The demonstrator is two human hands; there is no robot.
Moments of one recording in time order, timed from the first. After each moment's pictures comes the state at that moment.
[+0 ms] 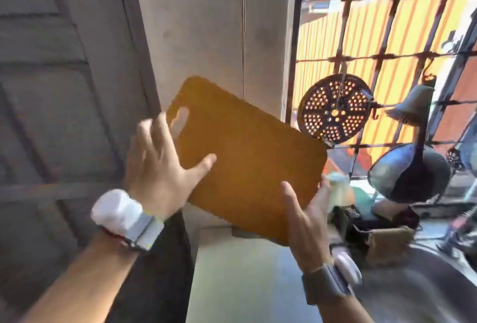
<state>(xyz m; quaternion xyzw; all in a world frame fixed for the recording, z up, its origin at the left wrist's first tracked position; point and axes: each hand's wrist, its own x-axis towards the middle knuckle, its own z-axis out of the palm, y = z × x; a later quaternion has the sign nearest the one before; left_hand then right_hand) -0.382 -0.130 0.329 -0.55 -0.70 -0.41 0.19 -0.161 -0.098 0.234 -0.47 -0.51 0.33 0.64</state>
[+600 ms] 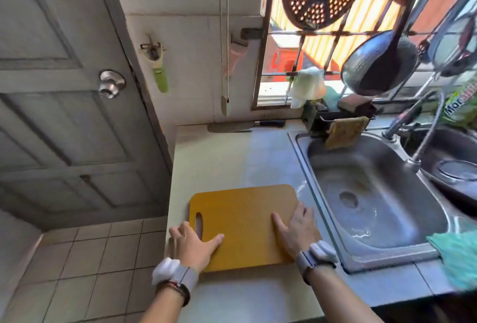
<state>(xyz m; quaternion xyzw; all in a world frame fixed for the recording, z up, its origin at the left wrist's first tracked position) -0.310 -0.290 -0.015 -0.42 -0.84 -0.15 -0.31 -0.070 -0.230 -0.035 -0.78 -0.58 0.19 0.12</state>
